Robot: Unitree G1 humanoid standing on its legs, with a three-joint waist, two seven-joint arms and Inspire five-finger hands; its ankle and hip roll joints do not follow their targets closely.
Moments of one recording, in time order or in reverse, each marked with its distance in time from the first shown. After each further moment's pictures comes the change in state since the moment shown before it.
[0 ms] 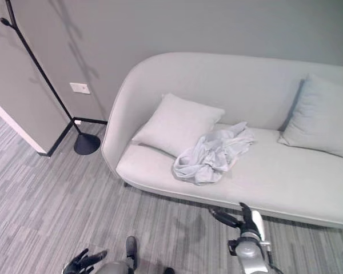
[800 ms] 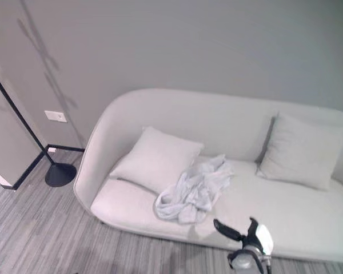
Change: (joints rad) left arm 0.076 0.025 -0.002 -0.018 0.175 -0.015 0.016; right arm 0.027 0.050 0.032 0.073 -0.067 0.032 -0.049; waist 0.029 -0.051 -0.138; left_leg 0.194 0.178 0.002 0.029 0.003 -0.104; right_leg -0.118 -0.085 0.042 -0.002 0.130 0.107
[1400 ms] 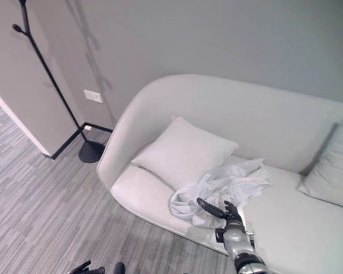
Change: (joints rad) left arm -0.021 -0.004 -0.108 -0.084 -0.011 0.005 -0.024; right arm -0.309 -0.010 0.156 0.230 0.325 -0.066 0.127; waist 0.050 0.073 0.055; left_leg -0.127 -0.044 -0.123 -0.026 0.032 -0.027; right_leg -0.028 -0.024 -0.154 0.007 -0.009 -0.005
